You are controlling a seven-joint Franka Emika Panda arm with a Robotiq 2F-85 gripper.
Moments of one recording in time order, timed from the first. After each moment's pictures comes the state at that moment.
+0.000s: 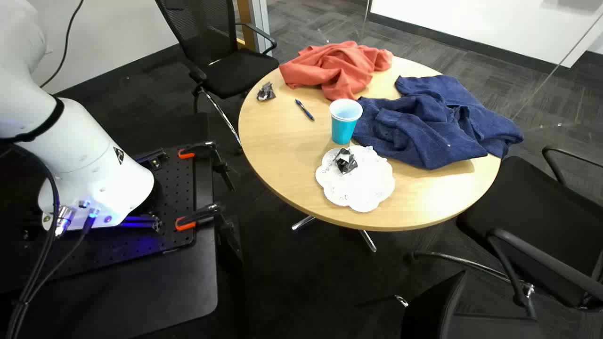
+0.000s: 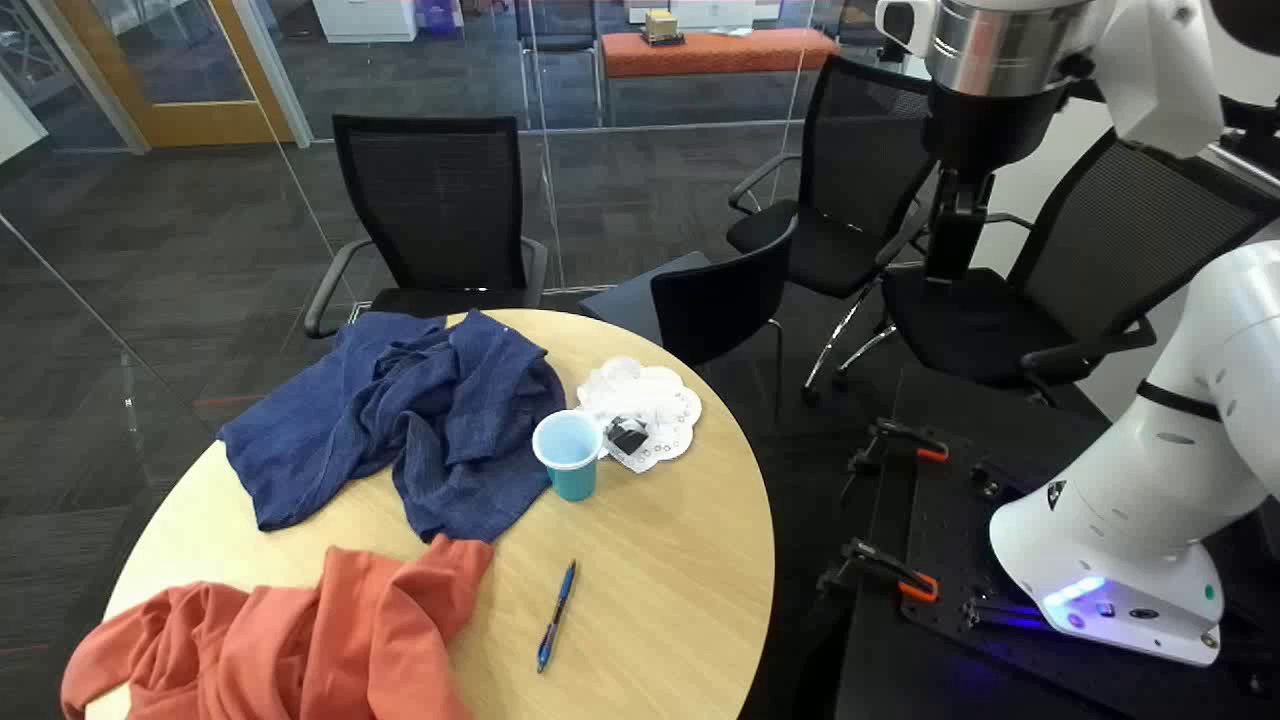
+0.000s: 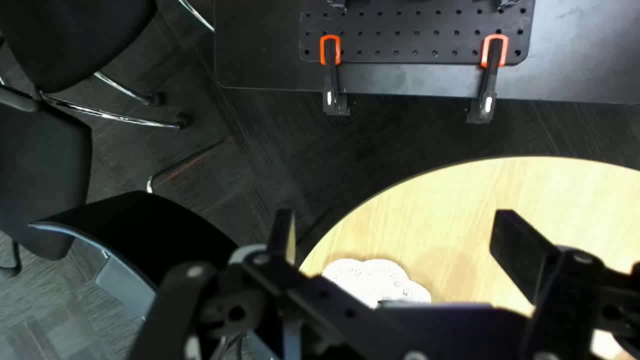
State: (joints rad) arm 0.01 -0.80 0.14 -2.54 -0.12 1.59 0.08
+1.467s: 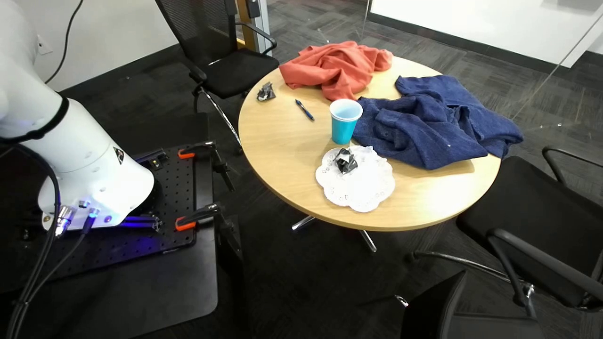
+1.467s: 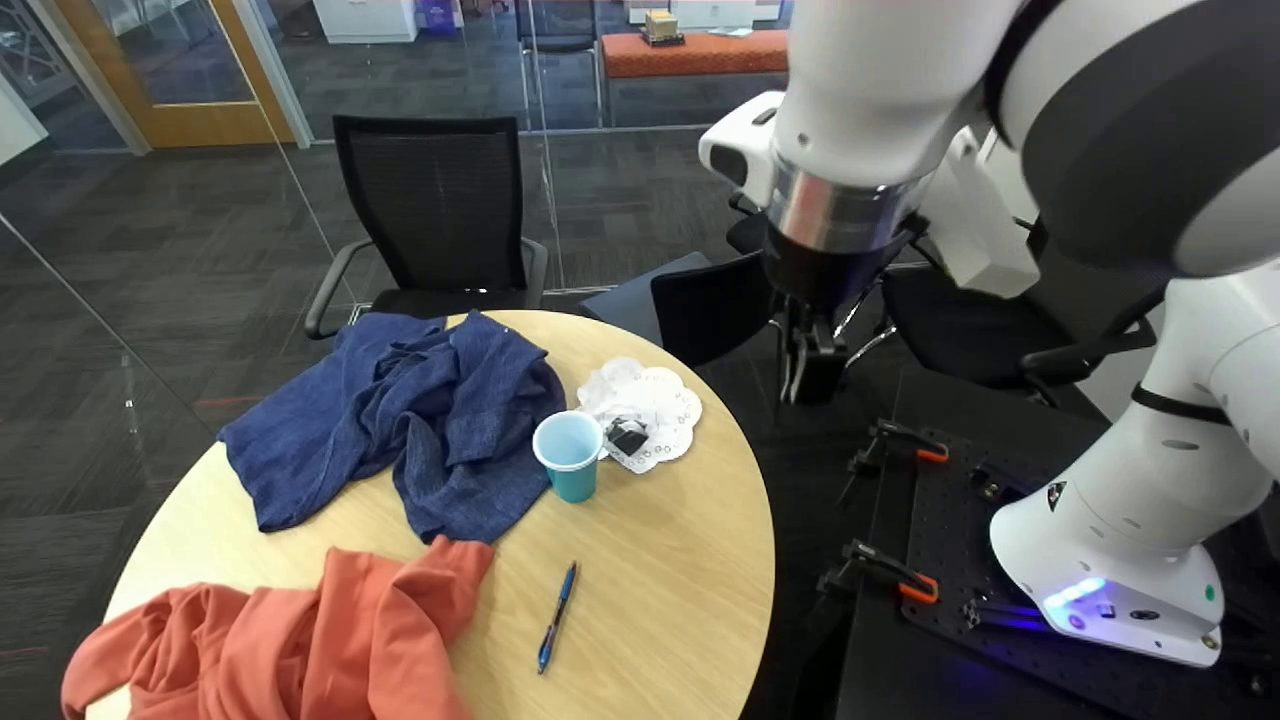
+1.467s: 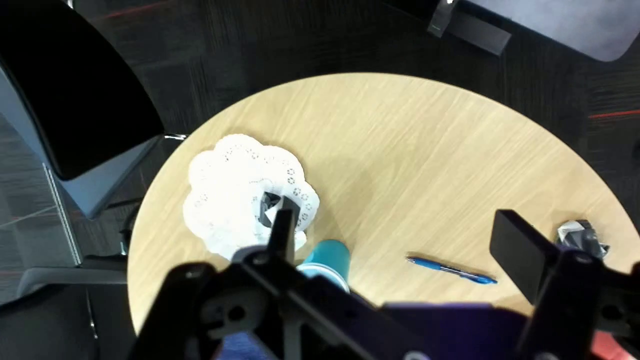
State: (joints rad) arm 0.19 -0.49 0.21 -2.50 -0.12 1.97 0.00
